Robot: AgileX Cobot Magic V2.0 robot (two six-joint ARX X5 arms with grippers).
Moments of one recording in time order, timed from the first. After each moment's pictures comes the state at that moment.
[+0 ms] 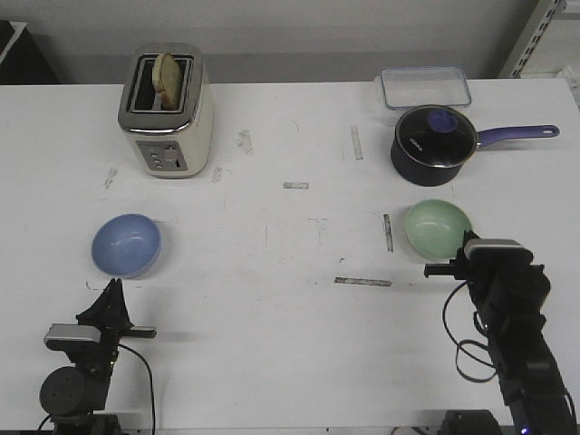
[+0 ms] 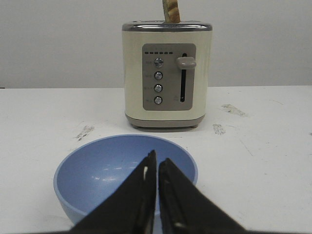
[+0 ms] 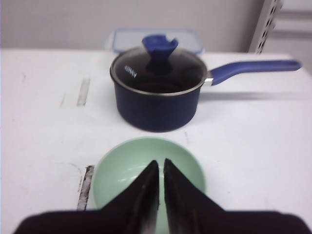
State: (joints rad) left arm -0.04 0.01 0.03 0.16 -0.01 0.00; right arm -0.01 0.76 0.70 -0.29 0.02 0.00
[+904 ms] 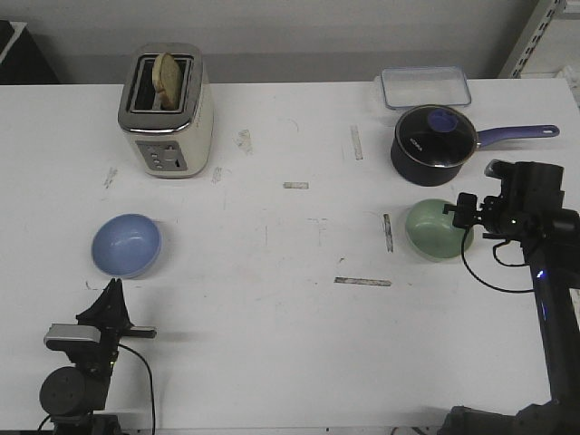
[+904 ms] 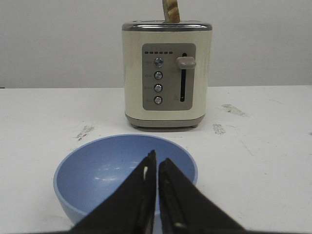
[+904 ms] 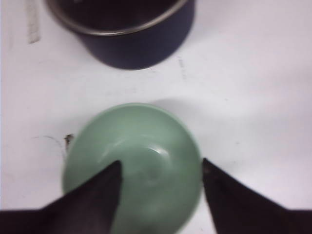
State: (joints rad) left arm -0.04 0.01 0.03 0.16 -0.01 0.00; right arm -0.23 1.43 1.32 -0.85 -0.18 0.09
